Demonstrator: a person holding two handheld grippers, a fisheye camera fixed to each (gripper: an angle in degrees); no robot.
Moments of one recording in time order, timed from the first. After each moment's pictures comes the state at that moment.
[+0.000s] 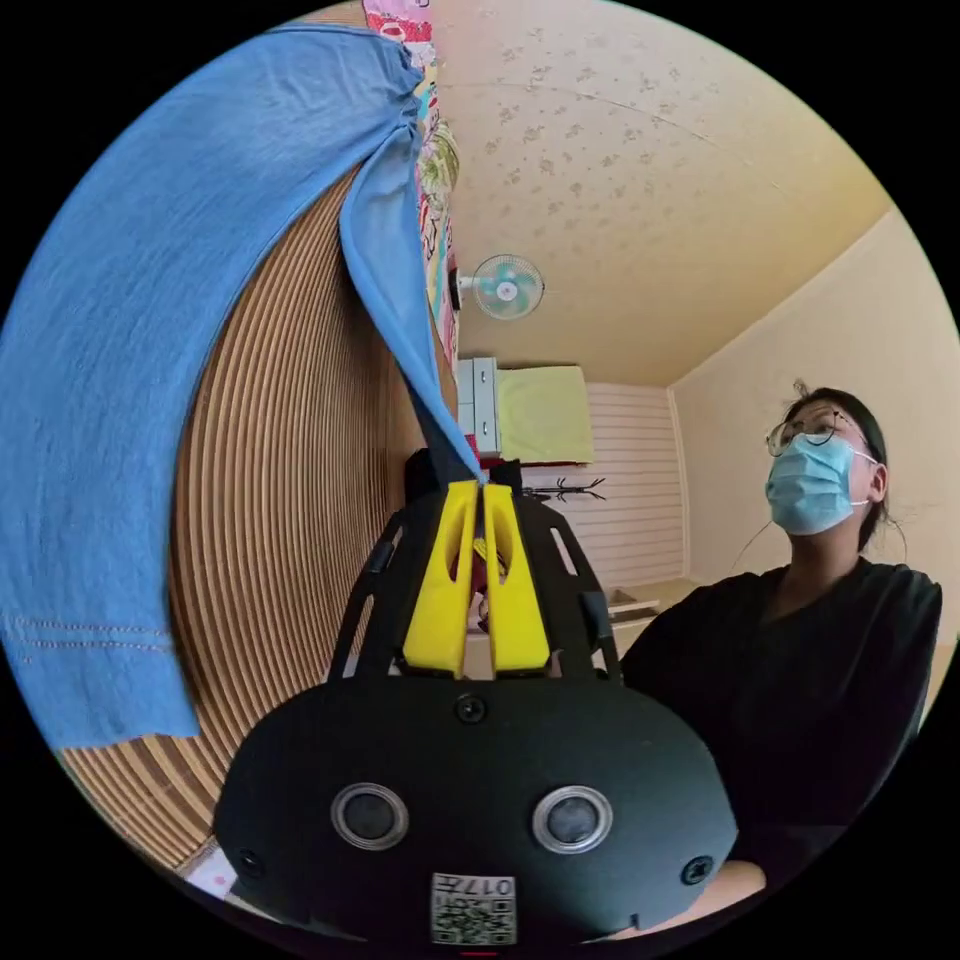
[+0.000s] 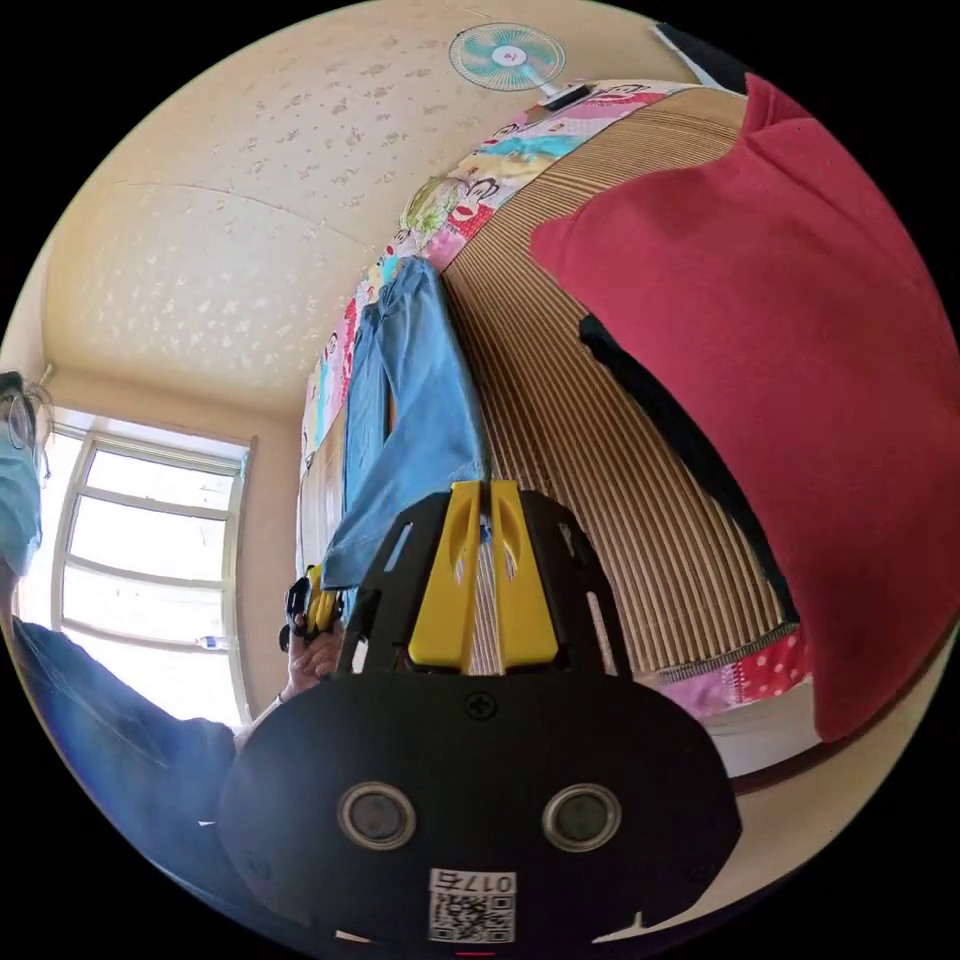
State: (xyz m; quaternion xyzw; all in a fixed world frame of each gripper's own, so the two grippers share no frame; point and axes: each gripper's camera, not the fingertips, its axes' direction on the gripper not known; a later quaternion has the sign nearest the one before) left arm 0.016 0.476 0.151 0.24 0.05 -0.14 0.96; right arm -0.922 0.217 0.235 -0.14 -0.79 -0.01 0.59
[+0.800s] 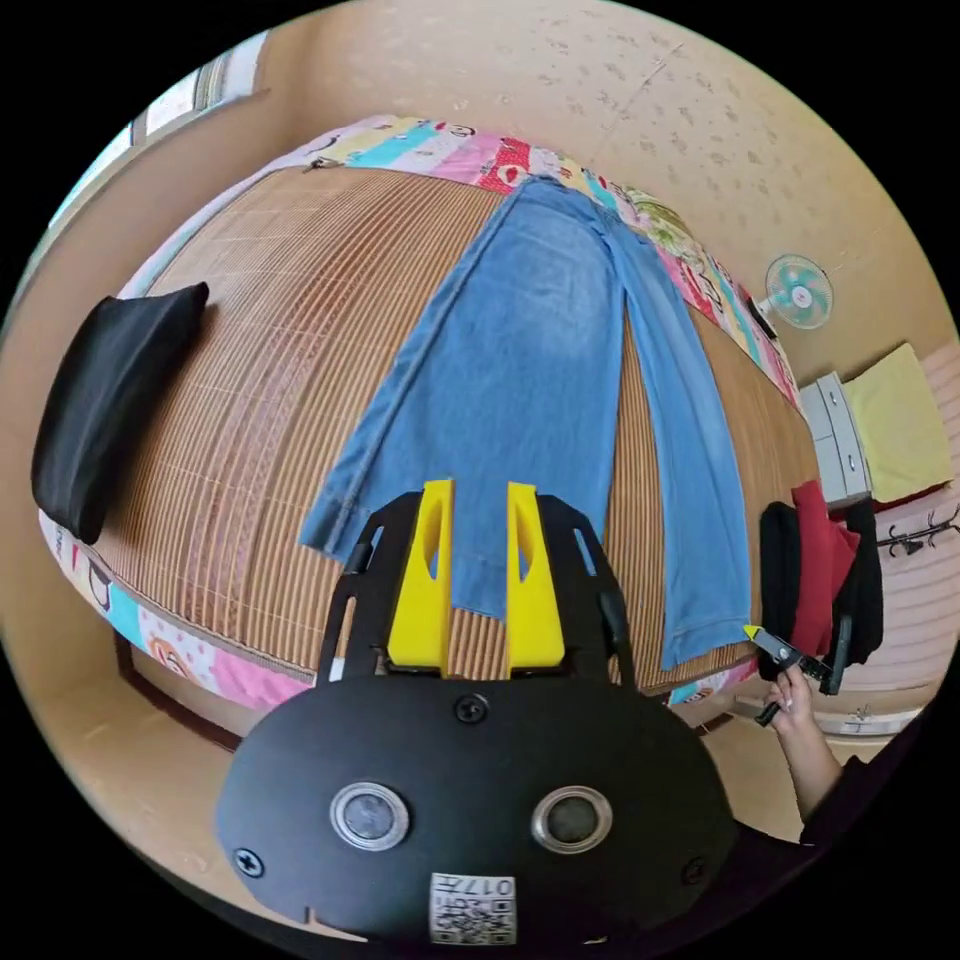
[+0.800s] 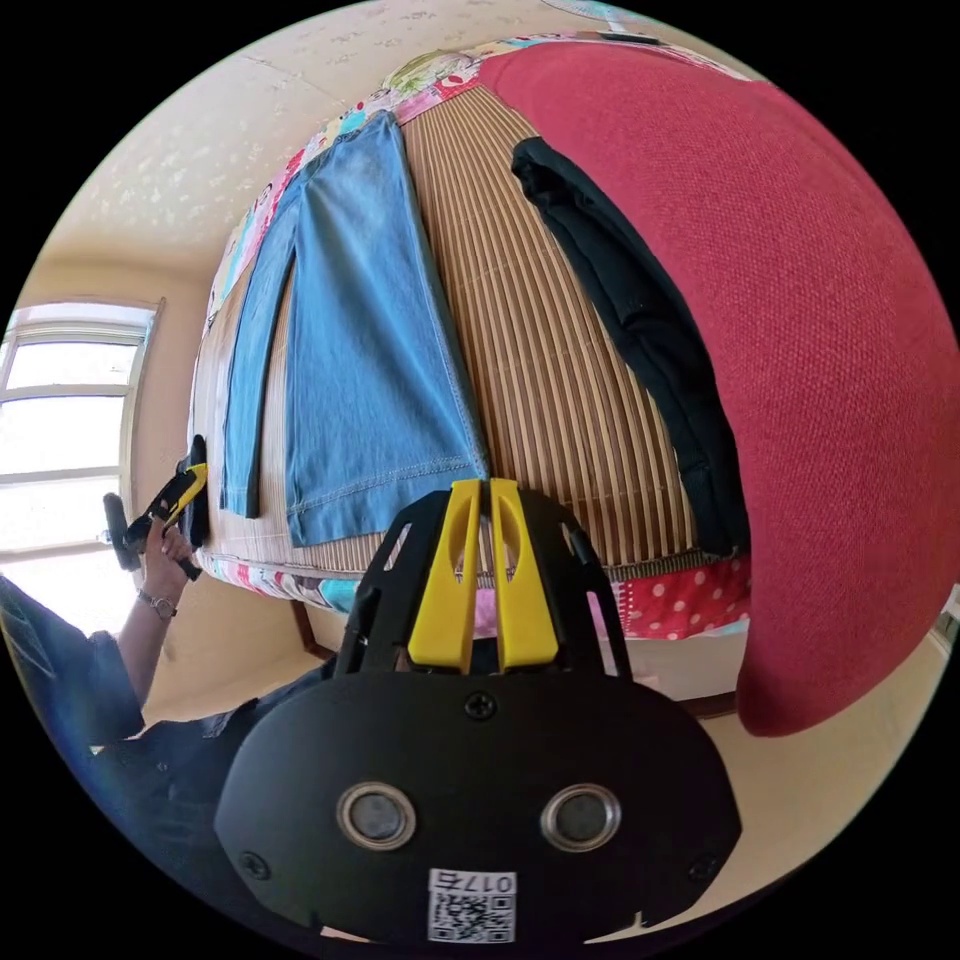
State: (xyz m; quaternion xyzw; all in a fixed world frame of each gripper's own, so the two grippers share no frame) left arm 0.064 0.512 0.133 0.22 -0.53 -0.27 0.78; right arm -0.939 0.307 0.256 -0.17 -0.71 -0.18 0.66
